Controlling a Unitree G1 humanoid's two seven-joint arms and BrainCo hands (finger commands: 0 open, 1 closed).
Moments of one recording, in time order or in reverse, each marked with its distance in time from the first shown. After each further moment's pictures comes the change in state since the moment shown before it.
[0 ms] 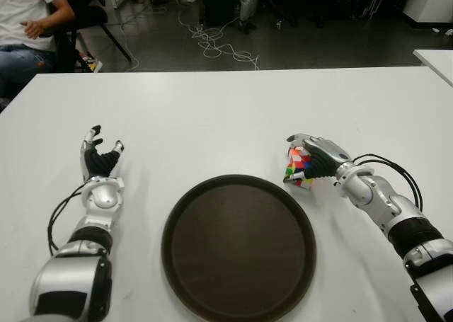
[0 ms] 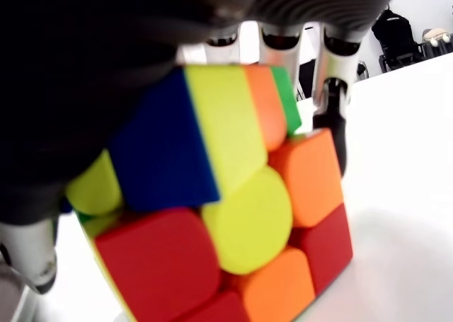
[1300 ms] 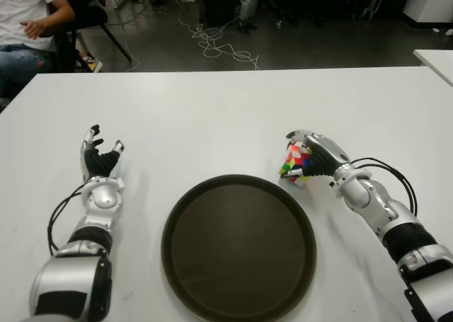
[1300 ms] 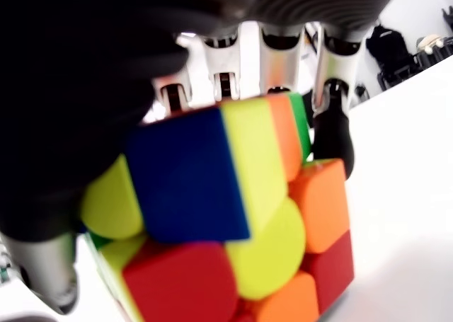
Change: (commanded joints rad) left arm 0.002 0.001 -0.004 -0.001 0.005 0.001 0.003; right arm 0.029 0.079 -0.082 0.009 0.096 -0.065 -0.134
